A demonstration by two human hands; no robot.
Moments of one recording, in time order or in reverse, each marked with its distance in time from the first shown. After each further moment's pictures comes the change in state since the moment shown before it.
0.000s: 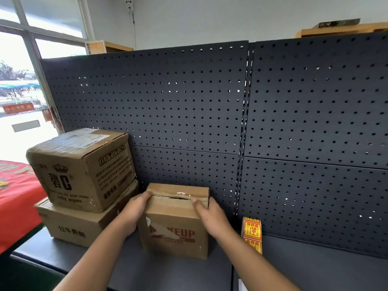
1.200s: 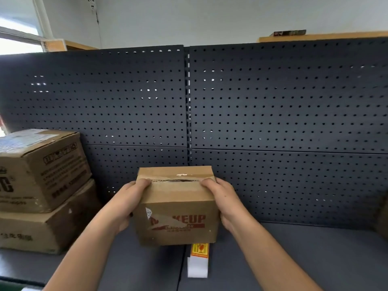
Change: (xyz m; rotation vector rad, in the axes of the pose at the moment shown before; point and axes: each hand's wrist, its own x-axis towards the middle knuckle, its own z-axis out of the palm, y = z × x) left_hand -0.137 0.037 0.105 0.027 -0.163 0.214; right_hand -0.104 -0.021 -0.158 0.532 0.117 0.044
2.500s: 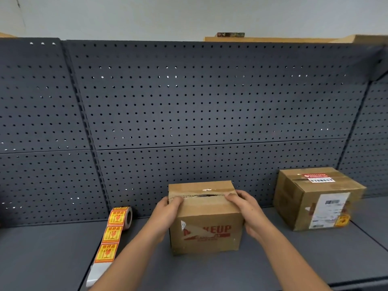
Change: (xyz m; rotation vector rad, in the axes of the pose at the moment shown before) left_hand -0.068 -0.017 0.325 0.036 -0.292 0.002; right_hand -0.049 0.017 -0.325 -0.042 0.315 0.041
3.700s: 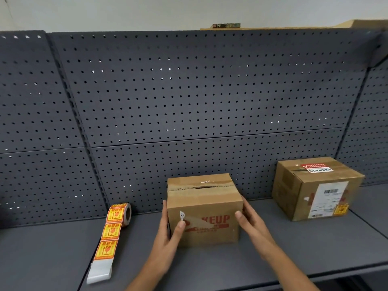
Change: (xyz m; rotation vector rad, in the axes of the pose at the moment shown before) left_hand -0.010 -0.099 0.003 0.044 -0.094 0.342; right_hand -0.012 0.083 -0.043 -0.169 -0.148 -0.224
